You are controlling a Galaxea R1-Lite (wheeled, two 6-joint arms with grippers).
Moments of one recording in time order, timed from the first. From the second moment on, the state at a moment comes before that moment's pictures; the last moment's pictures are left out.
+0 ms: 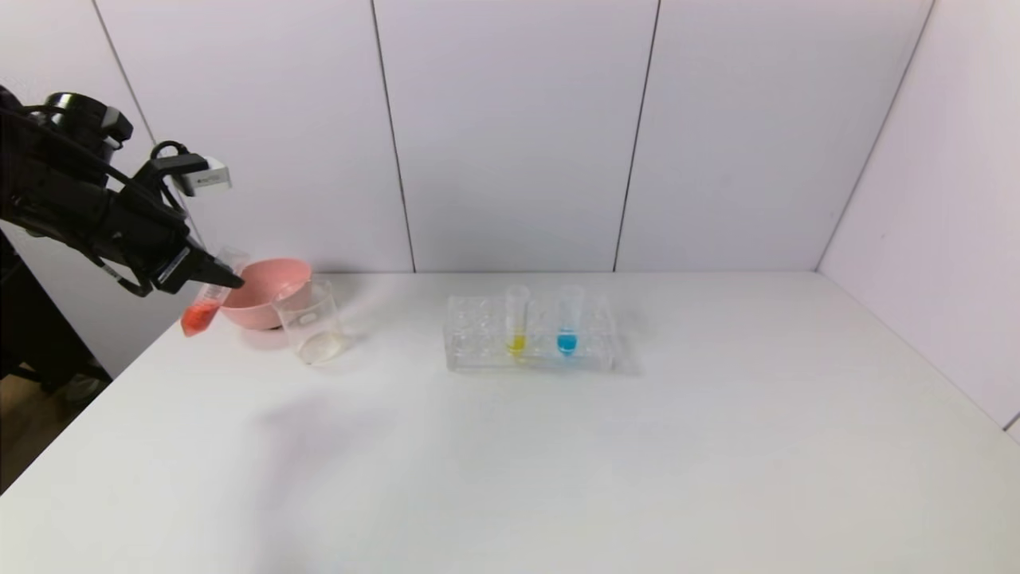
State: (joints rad) left arm 0.22 1.99 -1.95 0.88 -0.43 0.78; right arm 0.00 0.00 0.00 -0.01 -0.04 0.09
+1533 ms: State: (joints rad) left arm 0.02 2.11 -2.02 0.82 0.10 0.94; right arm 0.00 0.00 0.00 -0.01 -0.04 0.09
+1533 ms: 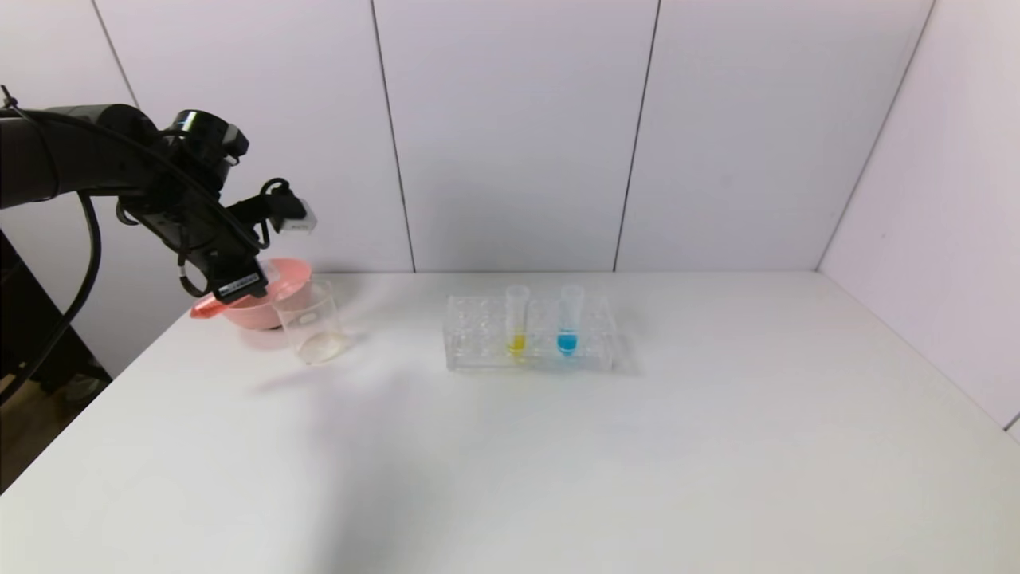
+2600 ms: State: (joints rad) left arm -0.07 2.11 -2.00 0.84 0.37 0.94; right arm 0.00 0.00 0.00 -0.01 -0.04 0.09
